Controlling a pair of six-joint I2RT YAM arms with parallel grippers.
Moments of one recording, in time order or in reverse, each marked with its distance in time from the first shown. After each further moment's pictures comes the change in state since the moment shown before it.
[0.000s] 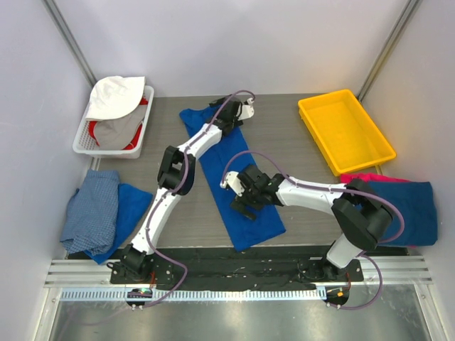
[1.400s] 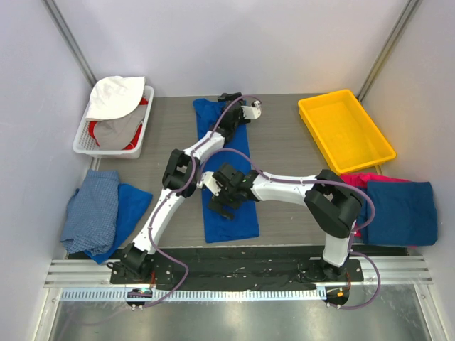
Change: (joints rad) left arm -0.014 0.127 0.054 0.384 0.121 0.166; right arm 0.113 0.225 0.255 -0.020 -0.067 0.047
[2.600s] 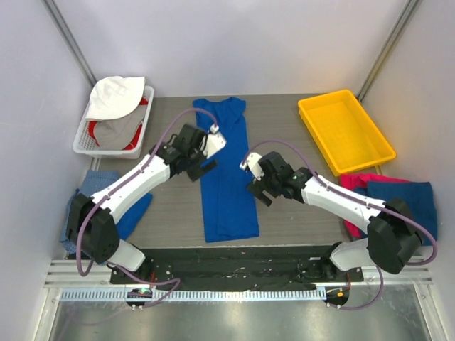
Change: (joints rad) left arm -0.059 -1.355 -1.212 -0.743 0.073 -0.587; right arm -0.243 -0.464 -0.250 -0.072 0.243 -0.056
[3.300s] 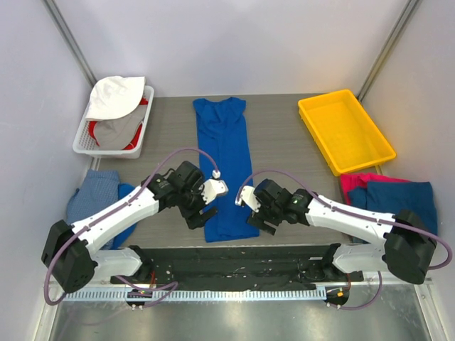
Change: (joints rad) left arm -0.147 -0.294 -0.373 -0.178 0.462 -0.164; right arm 0.215 -0.141 -0.175 -0.104 -0.126 0.000
